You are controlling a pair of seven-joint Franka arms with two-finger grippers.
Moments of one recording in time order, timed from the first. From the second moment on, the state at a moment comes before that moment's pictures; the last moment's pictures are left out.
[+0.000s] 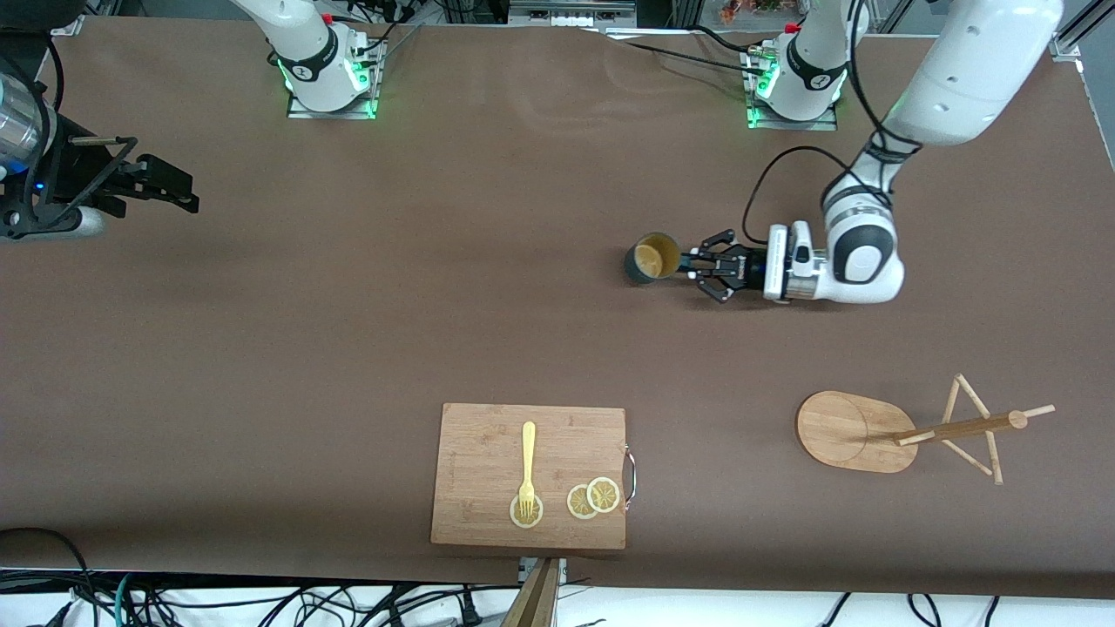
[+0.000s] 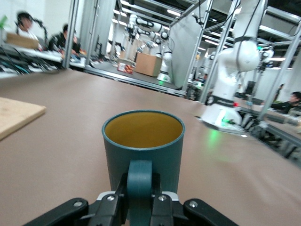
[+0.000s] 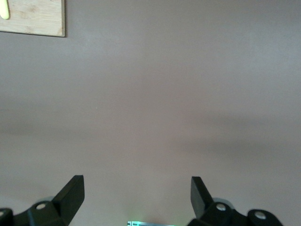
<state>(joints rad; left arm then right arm) 0.14 0.54 -0.17 -2.15 -1.28 1.73 2.36 0.08 0.04 -0.02 -1.58 0.03 1.52 -0.02</state>
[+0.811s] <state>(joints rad) 0.57 0.38 -0.16 -2.04 -1.04 1.50 1.49 0.08 0.04 -0.02 -1.54 0.02 1.52 -0.02</state>
